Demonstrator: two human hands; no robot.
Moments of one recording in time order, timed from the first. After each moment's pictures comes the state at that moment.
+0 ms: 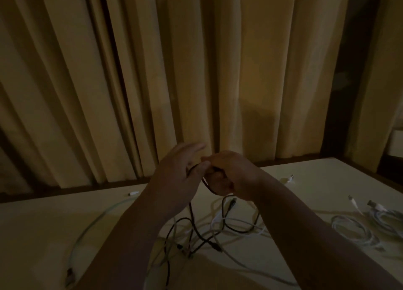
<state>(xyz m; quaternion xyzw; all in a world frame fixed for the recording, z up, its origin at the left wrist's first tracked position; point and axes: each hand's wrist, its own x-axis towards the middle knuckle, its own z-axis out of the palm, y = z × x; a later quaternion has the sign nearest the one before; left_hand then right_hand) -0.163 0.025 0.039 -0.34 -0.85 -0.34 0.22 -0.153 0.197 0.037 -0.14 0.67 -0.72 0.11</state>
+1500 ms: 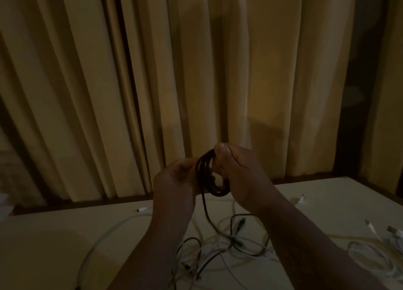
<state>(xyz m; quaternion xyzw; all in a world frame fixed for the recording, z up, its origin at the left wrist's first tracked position) -0.144 0.043 0.052 -0.19 -0.58 -0.78 0.16 -0.124 0.177 0.071 -0.23 0.74 -0.57 -0.27</state>
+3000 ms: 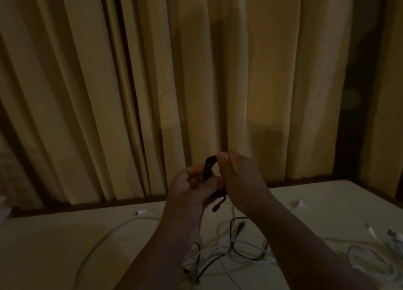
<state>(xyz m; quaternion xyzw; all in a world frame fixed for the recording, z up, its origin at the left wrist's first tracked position) -0.133 0.052 0.050 -0.13 -0.55 -0.83 -0.01 -0.142 0.183 0.057 -0.10 0.84 -0.44 -0.32</state>
